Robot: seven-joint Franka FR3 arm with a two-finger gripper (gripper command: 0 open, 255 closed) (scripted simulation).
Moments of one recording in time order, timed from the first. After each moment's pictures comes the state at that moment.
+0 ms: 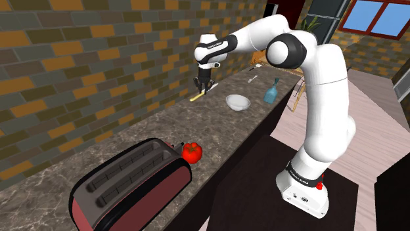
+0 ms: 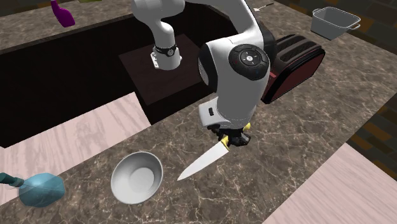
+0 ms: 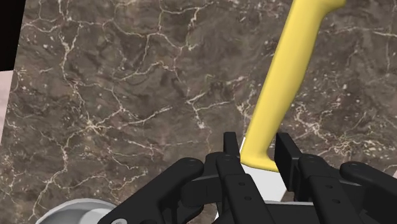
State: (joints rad) arm -0.12 0.55 -0.05 -1.54 0.08 2.03 0.97
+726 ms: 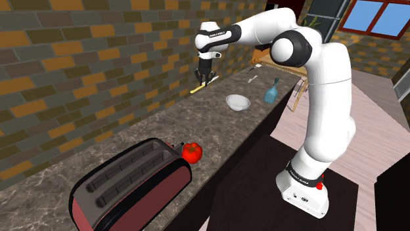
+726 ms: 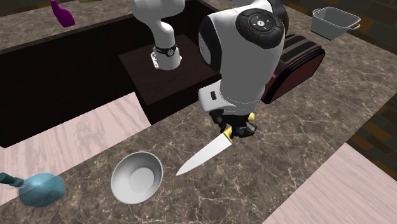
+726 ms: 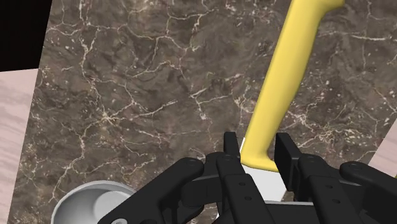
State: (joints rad) arm -0.11 0.50 -0.05 -1.46 0.07 1.91 0.98
